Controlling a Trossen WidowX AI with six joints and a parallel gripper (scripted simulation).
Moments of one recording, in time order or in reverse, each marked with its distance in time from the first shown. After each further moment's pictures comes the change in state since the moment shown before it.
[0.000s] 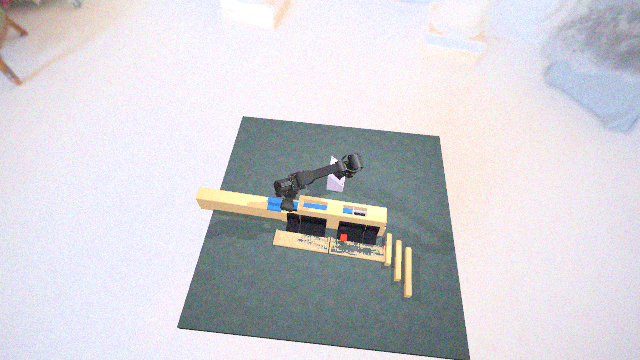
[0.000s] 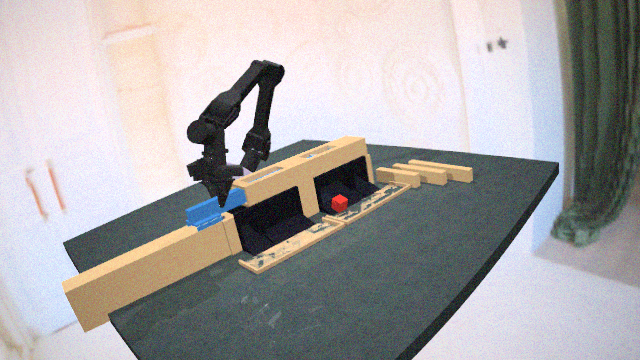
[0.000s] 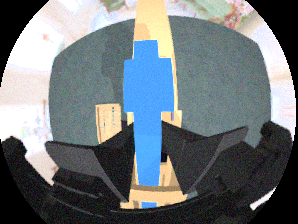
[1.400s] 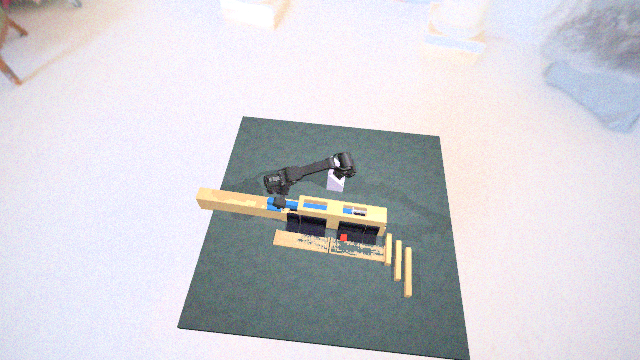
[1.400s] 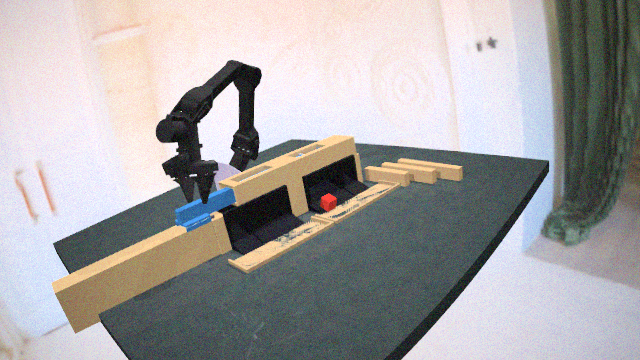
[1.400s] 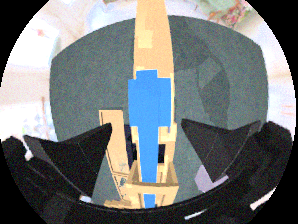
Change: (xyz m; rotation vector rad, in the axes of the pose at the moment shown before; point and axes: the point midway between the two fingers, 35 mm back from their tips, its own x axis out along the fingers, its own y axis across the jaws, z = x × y) arm -0.010 0.002 0.038 0.011 0.081 -0.008
